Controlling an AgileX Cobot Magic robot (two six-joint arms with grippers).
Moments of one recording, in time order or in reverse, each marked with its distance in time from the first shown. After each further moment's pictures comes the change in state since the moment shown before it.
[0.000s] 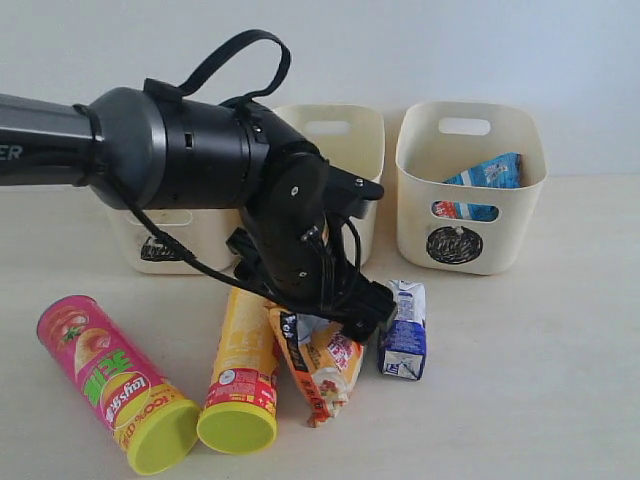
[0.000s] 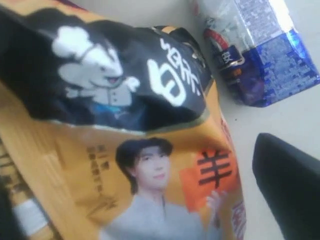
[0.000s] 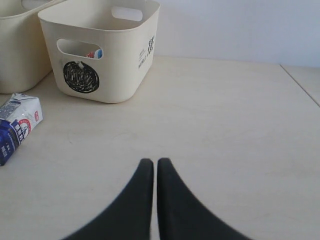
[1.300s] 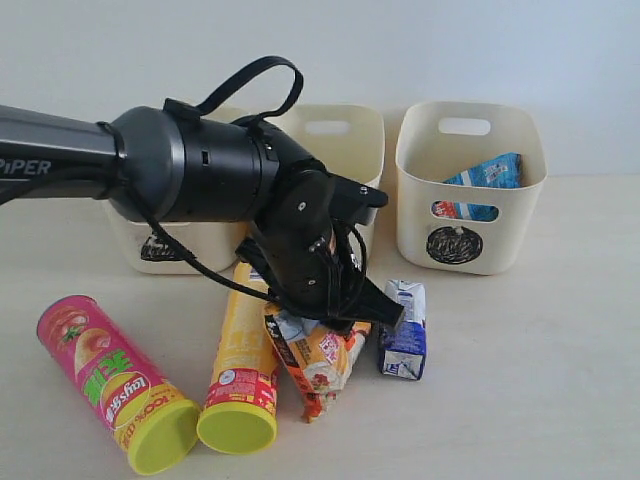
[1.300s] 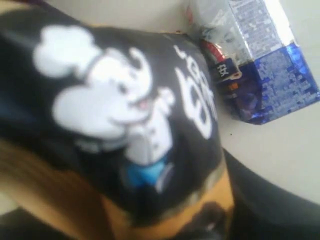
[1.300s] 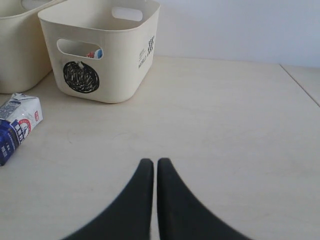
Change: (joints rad) left arm 0.000 0.031 -0.002 -0.004 -0.053 -0.023; right arm 0.000 0.000 0.000 0.000 0.000 0.000
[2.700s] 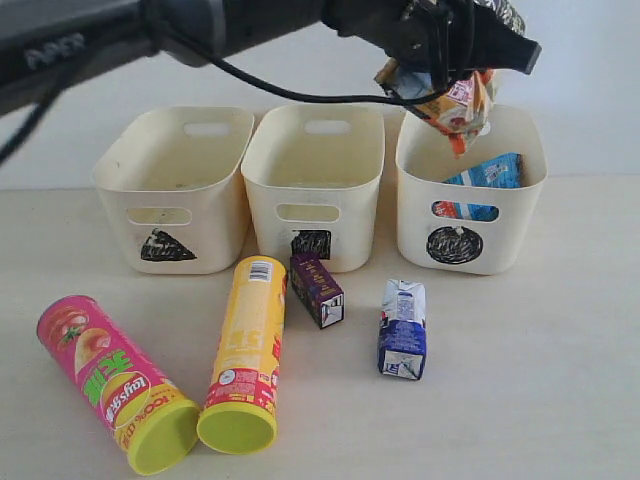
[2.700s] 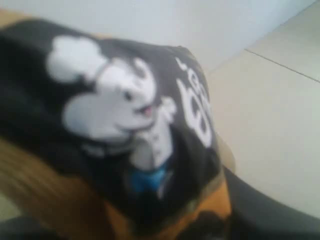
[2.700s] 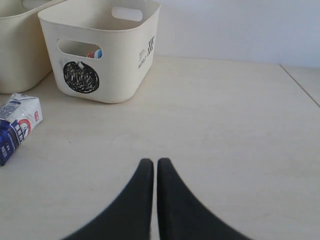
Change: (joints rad) left arm -0.032 0.122 -0.685 0.116 -0.160 0.106; right arm 0.000 0.000 0.000 0.001 0.000 0.000
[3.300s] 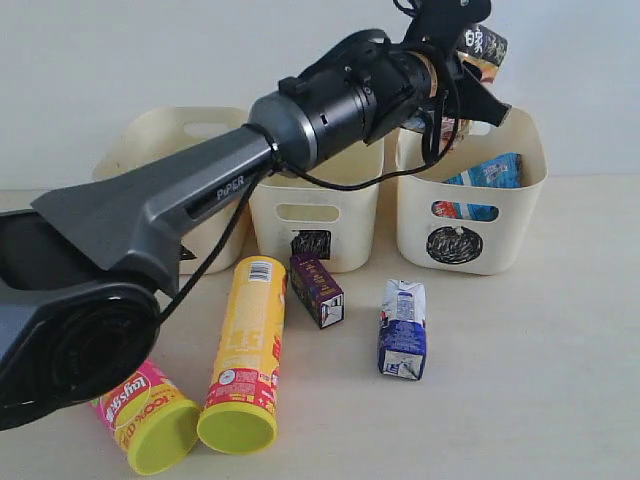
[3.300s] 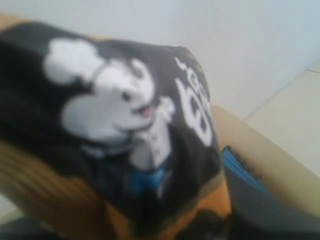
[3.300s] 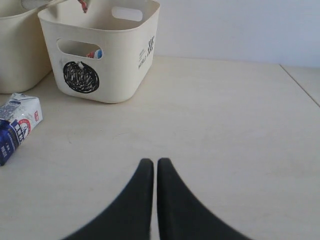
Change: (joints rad) left arm 0.065 0.403 -0.378 0.246 -0.209 -0.102; right arm 0.000 0.000 0.000 0.000 0.000 0.000
